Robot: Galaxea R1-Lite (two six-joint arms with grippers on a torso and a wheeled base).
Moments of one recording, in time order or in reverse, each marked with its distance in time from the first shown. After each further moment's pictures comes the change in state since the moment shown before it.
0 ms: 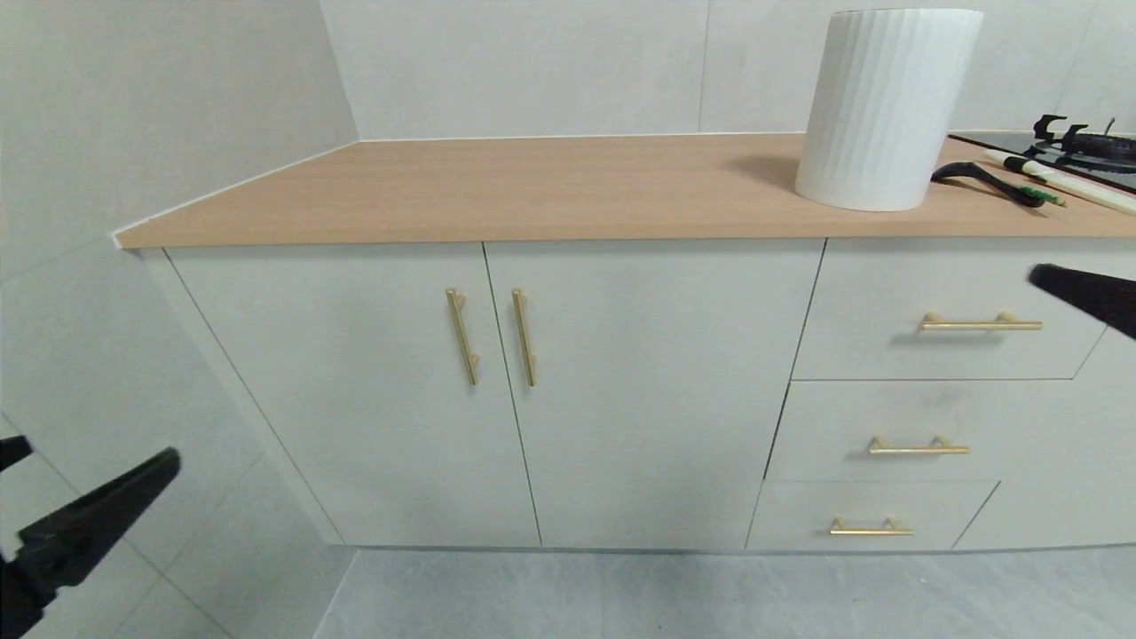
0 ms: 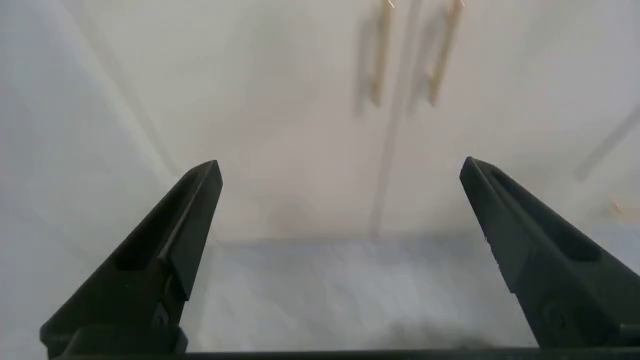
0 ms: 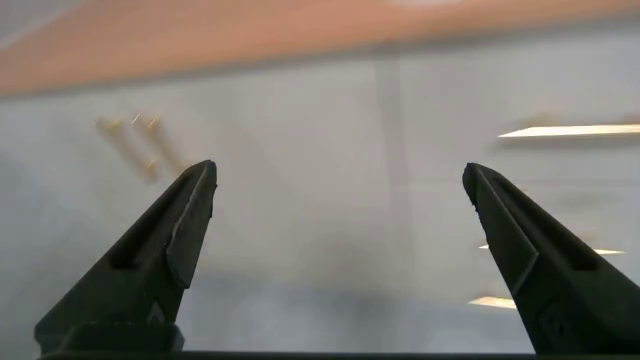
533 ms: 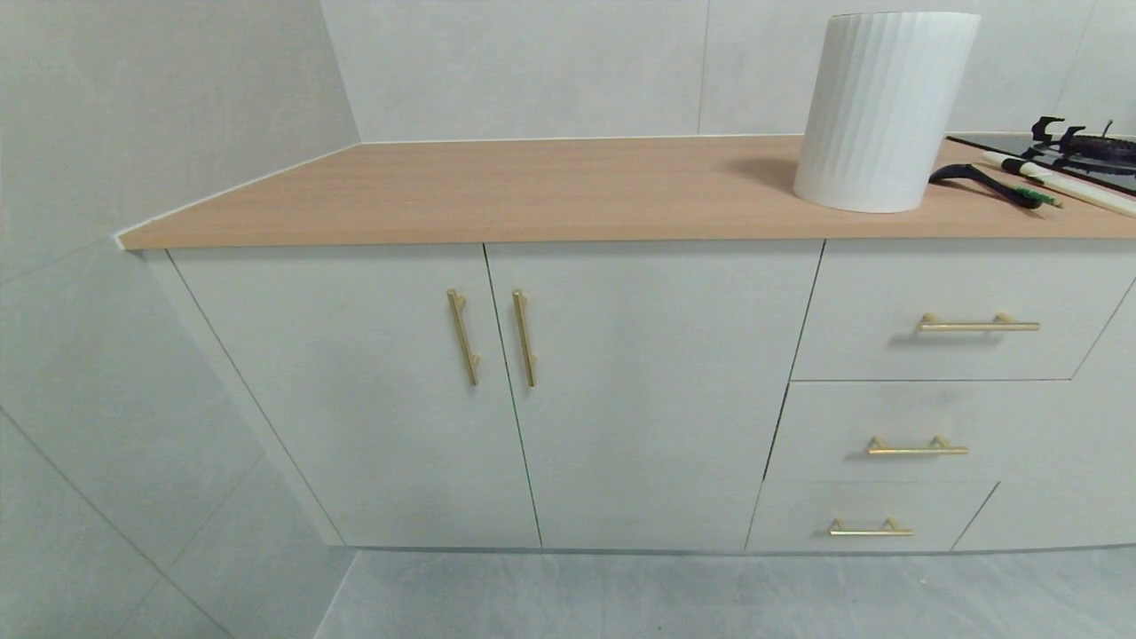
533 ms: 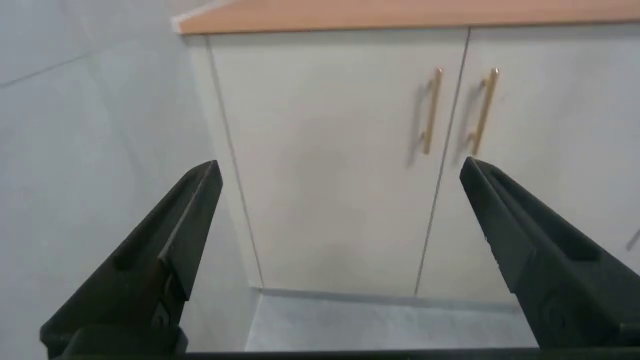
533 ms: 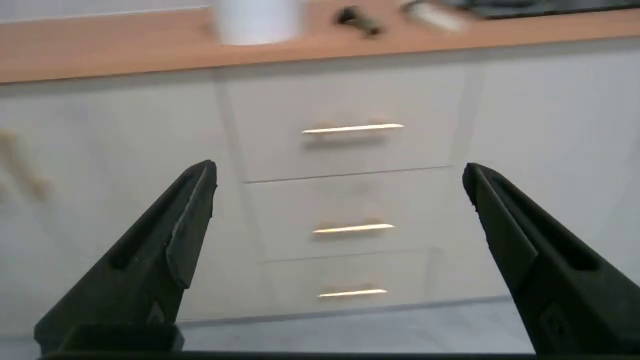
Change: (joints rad) left arm 0.174 -0.505 0.082 0.151 -0.060 0.082; right arm -0.336 -0.663 0.094 0.427 0.001 -0.216
